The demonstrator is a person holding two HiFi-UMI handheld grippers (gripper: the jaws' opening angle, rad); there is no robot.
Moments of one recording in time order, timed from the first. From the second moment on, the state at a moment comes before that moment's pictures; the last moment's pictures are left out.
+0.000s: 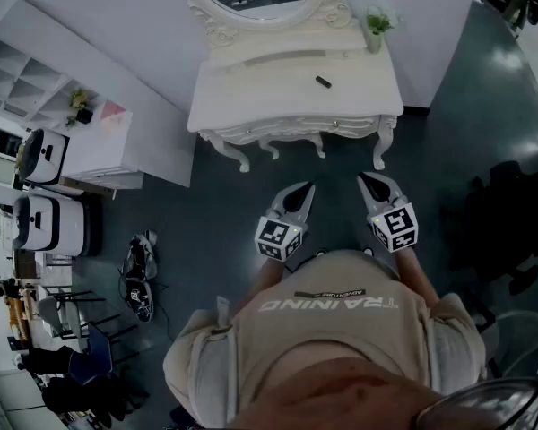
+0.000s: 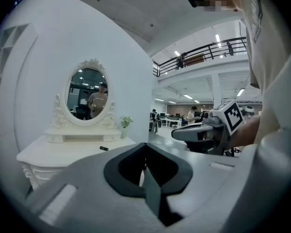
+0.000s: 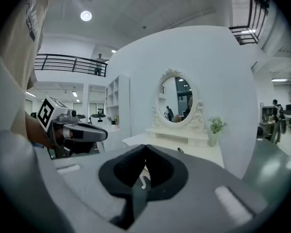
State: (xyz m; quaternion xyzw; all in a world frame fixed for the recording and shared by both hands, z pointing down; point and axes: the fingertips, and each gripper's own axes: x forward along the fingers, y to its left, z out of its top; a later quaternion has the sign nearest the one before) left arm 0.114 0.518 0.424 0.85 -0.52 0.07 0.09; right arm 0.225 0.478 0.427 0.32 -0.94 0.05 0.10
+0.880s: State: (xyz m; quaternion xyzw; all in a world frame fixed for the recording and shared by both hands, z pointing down) left arm 0.009 0.478 0.454 0.83 -0.54 0.05 0.08; right arm 0.129 0.437 0.461 0.31 -0.94 0.05 0.15
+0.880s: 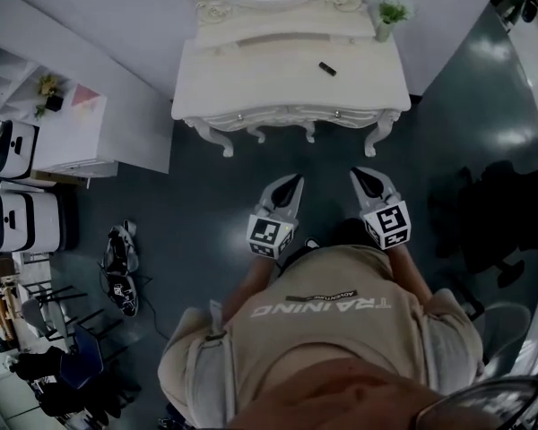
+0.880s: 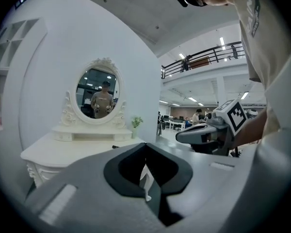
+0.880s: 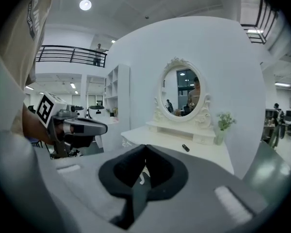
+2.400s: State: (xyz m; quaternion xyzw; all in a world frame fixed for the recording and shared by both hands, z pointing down) left arm 0.008 0.205 0.484 0.81 -0.57 0.08 0.14; right arm 0.124 0.161 0.519 0.24 -0.95 0.05 0.19
